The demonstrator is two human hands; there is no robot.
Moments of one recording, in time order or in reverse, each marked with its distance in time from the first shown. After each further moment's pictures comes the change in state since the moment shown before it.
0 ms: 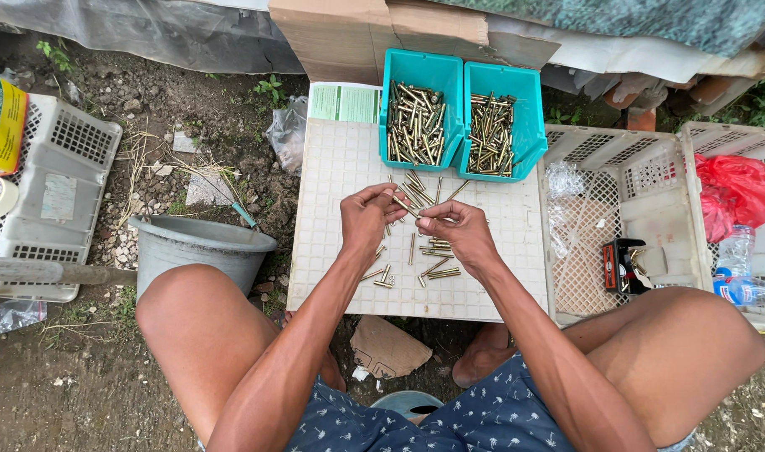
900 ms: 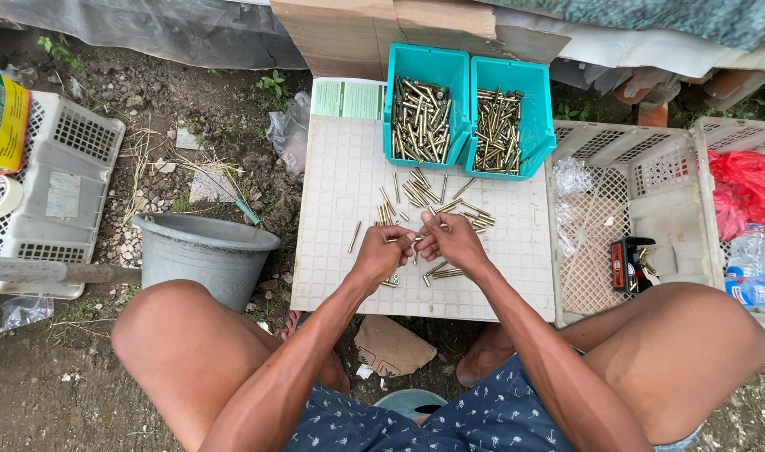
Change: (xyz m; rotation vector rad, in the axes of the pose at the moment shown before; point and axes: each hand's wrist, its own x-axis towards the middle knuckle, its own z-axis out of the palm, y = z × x) left_hand 0.001 -0.070 -0.031 0.371 -0.213 -0.151; right_hand 0.011 0.021 0.006 -0.249 -0.067 0.271
